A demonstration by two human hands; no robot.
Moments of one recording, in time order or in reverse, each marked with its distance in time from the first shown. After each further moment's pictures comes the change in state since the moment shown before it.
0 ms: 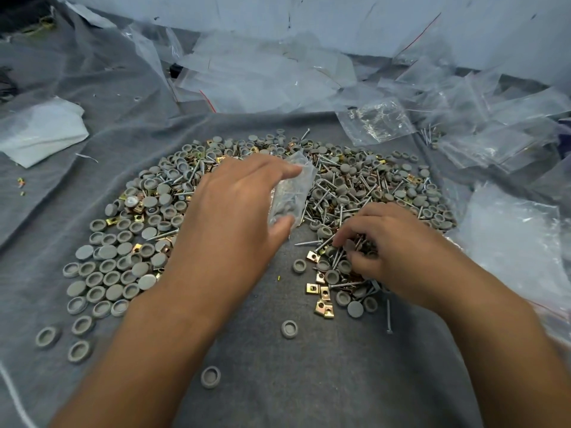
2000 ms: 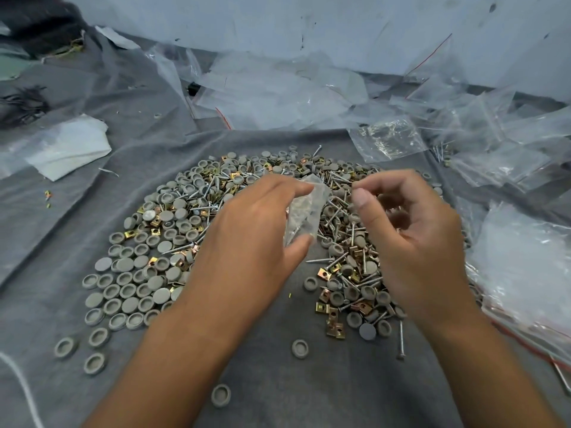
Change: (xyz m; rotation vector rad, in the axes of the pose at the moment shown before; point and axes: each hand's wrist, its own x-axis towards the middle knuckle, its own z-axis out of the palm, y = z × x) left_hand -0.001 -0.001 0.003 -0.063 -0.008 -0.021; right_hand 0.009 -0.039 0.002 0.668 0.705 -0.125
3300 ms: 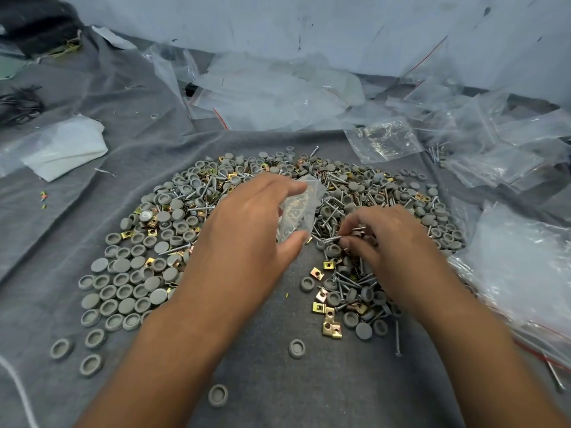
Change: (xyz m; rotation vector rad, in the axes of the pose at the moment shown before) left_hand 0.001 0.001 -0.004 0.048 -0.036 -0.037; right_hand 0.005 0.039 -0.008 -0.580 -0.418 0.090
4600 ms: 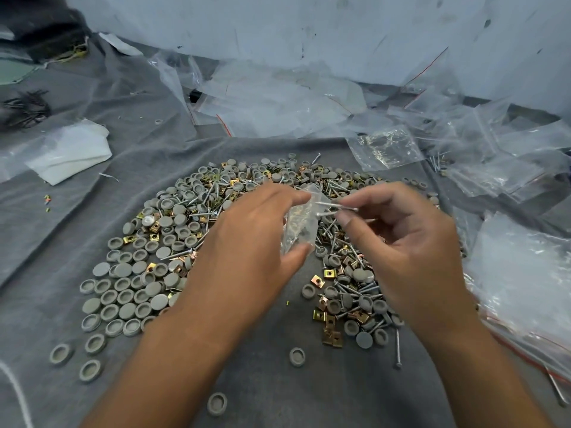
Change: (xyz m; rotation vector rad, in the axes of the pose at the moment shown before) left_hand 0.000 0.000 0.001 -0.030 -0.007 0.006; right_hand -0.008 -0.036 -0.013 0.697 0.373 -0.169
